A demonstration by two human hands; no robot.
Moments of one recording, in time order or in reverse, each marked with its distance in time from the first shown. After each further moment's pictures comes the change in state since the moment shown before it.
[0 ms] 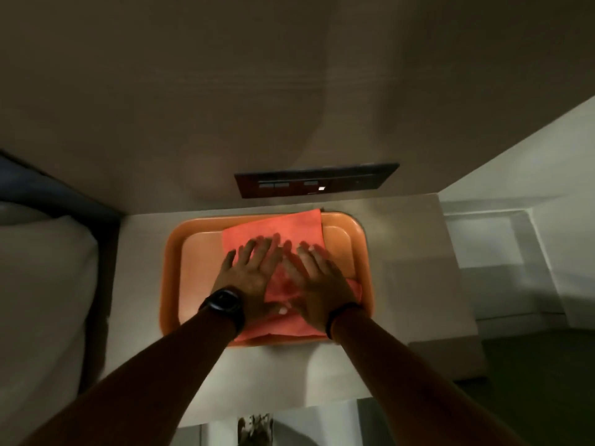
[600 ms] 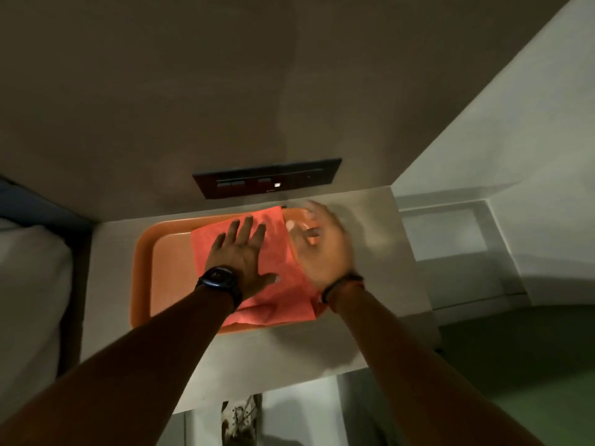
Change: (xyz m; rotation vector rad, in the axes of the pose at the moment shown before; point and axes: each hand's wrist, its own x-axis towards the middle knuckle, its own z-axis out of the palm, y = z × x) left_hand 0.013 0.056 -0.029 0.039 0.147 -0.087; right_hand -0.043 0.008 -0.107 0.818 0.633 0.383
